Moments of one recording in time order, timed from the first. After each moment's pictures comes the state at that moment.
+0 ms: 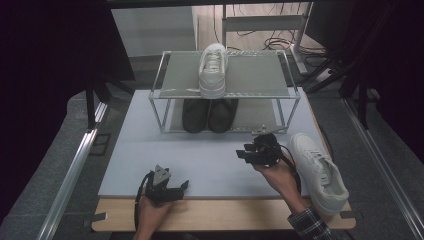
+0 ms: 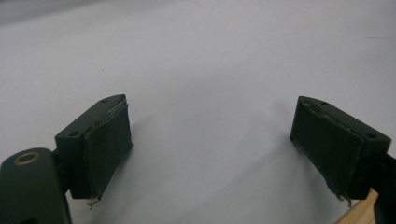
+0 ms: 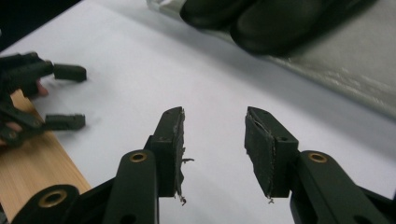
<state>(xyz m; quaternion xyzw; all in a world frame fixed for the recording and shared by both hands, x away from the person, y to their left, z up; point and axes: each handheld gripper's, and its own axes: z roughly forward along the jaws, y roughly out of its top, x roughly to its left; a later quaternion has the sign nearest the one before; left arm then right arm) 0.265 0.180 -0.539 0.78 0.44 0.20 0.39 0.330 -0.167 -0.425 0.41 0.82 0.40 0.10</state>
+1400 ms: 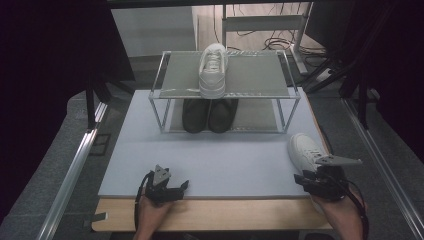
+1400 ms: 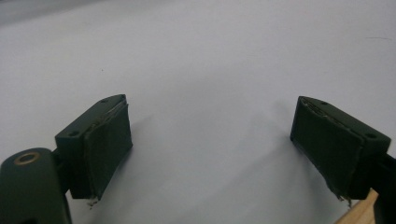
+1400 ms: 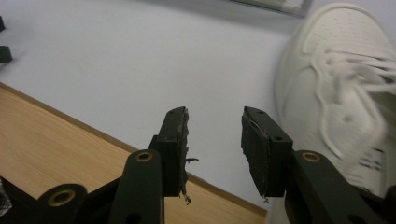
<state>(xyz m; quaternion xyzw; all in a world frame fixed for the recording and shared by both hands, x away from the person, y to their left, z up) 0.265 0.180 -0.539 0.78 0.44 0.20 0.39 0.239 -0.296 -0.418 0.51 0.77 0.34 0.16</state>
